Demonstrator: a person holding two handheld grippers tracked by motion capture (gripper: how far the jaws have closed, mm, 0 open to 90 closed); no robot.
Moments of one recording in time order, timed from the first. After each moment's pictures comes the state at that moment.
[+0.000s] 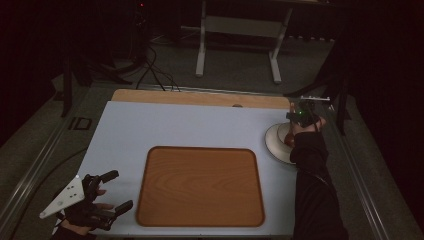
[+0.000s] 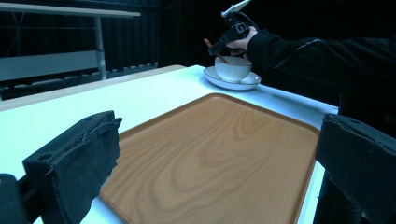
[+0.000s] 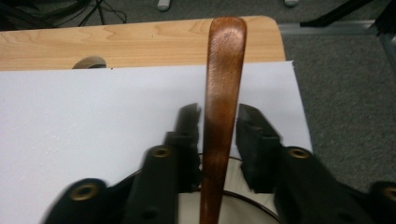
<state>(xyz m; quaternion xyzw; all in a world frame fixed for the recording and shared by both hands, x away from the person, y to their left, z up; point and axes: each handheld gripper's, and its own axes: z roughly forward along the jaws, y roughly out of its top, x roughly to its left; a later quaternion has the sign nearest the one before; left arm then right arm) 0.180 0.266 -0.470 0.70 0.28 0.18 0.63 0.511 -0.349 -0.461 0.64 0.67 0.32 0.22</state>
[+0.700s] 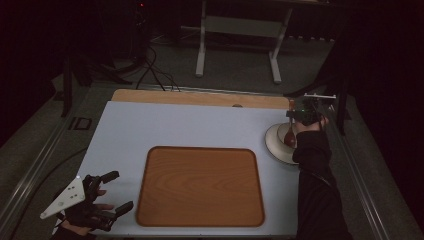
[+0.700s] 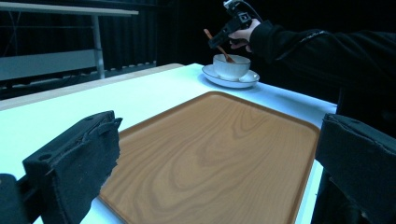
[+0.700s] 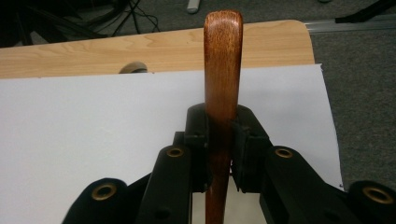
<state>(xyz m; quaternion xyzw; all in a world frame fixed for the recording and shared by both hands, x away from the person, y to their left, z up) 0.179 0.265 -0.470 0.71 0.28 0.18 0.62 0.500 -0.350 -0.439 0.63 0.67 0.36 0.17</state>
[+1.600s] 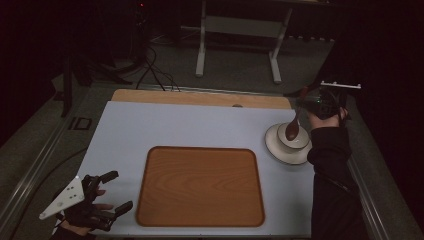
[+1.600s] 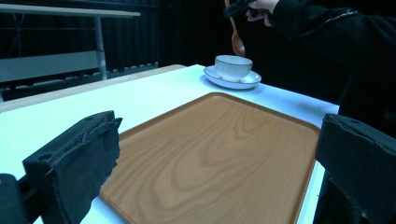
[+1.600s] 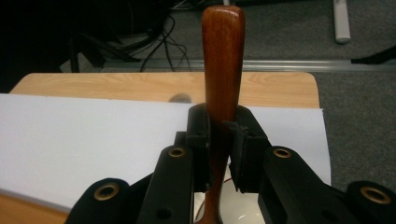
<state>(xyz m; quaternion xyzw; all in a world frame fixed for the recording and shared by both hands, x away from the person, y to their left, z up) 0.178 0.266 -0.469 0.71 0.28 0.18 0.62 0.456 -0.351 -0.357 0.58 0.68 0.42 0.18</state>
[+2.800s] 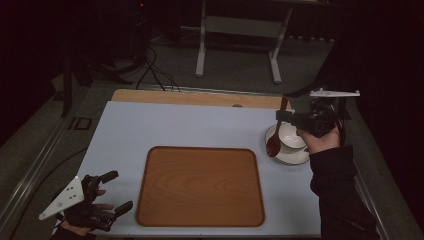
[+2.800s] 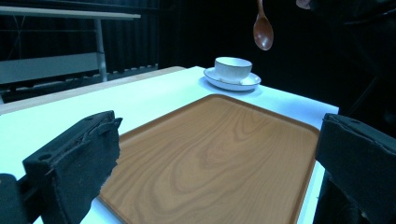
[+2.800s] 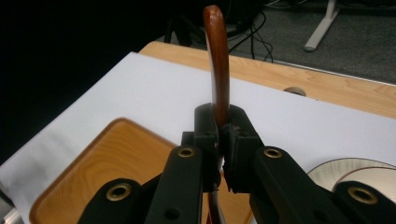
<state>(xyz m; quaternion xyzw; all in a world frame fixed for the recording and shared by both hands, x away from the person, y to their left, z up) 0.178 0.266 -0.469 0.70 0.28 0.18 0.63 0.360 -0.283 -0.307 0.44 0.76 0.48 0.10</state>
